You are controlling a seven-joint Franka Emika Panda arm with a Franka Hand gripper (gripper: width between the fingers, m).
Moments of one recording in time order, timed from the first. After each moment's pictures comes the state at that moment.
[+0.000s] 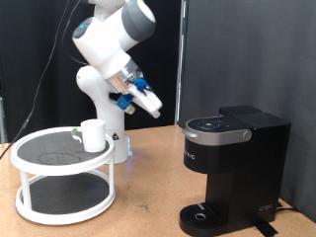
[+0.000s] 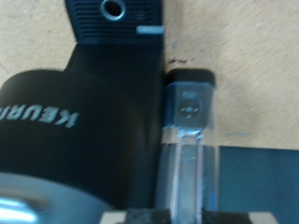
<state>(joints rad) -0.14 -0.33 -0.14 -2.49 0.69 1.98 1.77</state>
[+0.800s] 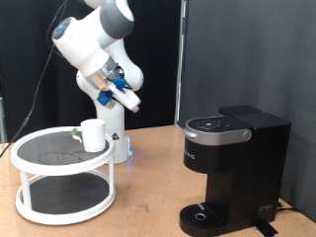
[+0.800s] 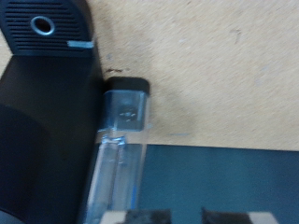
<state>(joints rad) -0.23 -0.44 -0.22 -2.55 0.56 1.79 1.71</state>
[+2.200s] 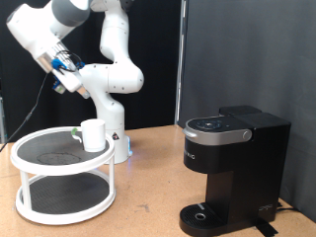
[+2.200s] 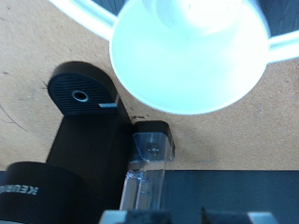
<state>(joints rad) -0.47 -0.61 -0.38 -2.60 0.40 1.72 1.67</state>
